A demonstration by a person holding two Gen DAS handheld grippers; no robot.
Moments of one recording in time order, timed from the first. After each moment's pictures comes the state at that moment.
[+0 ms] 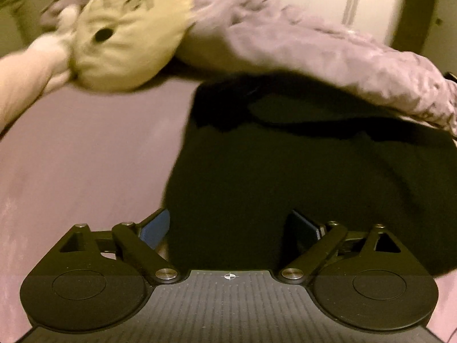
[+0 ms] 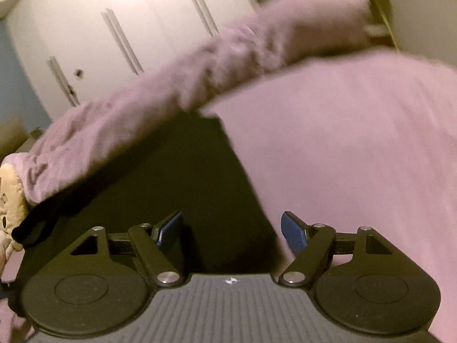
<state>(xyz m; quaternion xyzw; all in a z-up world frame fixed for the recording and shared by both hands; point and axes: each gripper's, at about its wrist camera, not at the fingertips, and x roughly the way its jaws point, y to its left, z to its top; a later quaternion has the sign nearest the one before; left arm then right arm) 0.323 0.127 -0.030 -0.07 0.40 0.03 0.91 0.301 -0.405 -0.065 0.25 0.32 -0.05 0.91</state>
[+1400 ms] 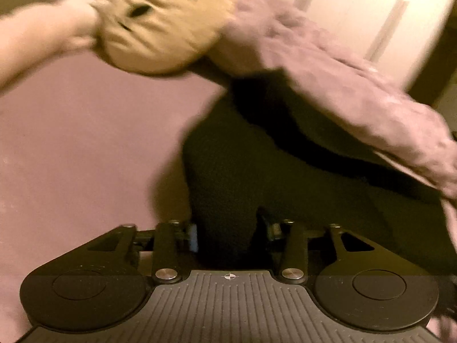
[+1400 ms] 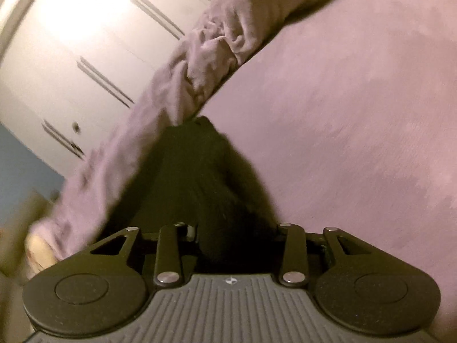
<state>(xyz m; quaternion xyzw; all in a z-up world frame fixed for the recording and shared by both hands) 0.332 0.149 -0.018 -0.17 0.38 0.07 0.91 0.320 -0.416 -0.088 0.38 0.29 -0.04 0.87</state>
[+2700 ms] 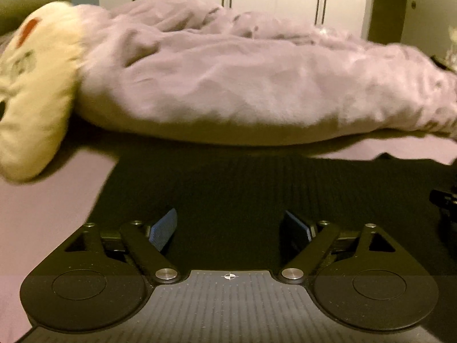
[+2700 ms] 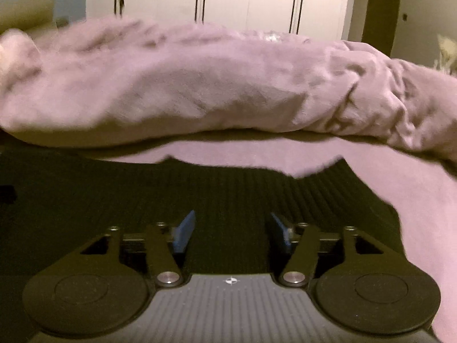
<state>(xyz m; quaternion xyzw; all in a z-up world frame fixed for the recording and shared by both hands) 0.463 0.047 -0.032 -0.01 0.36 -0.02 0.93 0.491 -0.242 -0.049 0.00 0.33 0.03 0.94</state>
